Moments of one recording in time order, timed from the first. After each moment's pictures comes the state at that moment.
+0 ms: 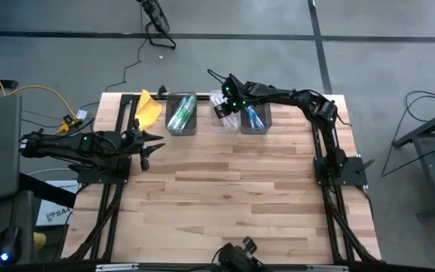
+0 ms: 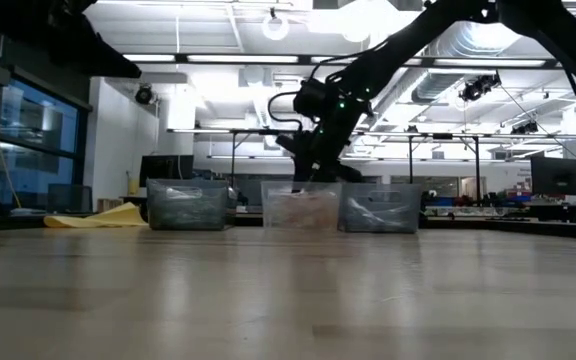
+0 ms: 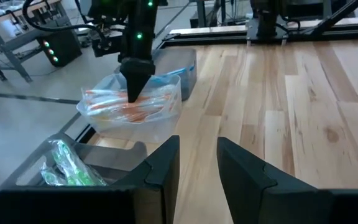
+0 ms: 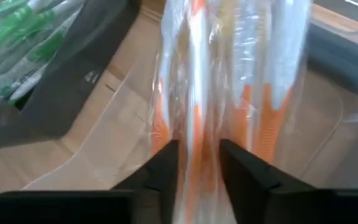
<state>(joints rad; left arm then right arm) -0.10 0.36 0.46 -0.37 -0.45 0.02 -0.58 2.10 1.59 -0.46 -0.10 0.47</state>
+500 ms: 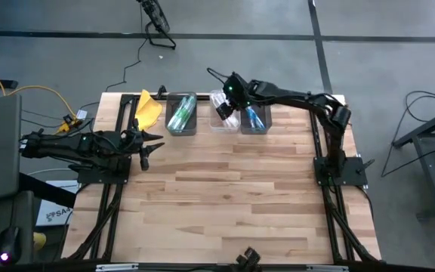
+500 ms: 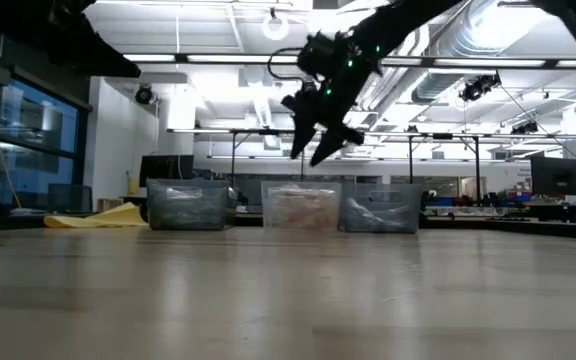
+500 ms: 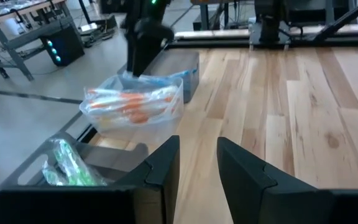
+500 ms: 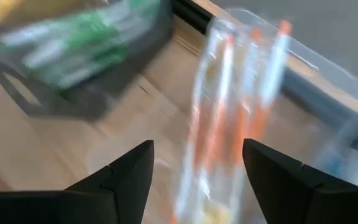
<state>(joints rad) -0.10 0.35 0.46 -0.37 -0.46 0.00 -0.52 1.95 1.58 -0.53 -0.02 0.37</state>
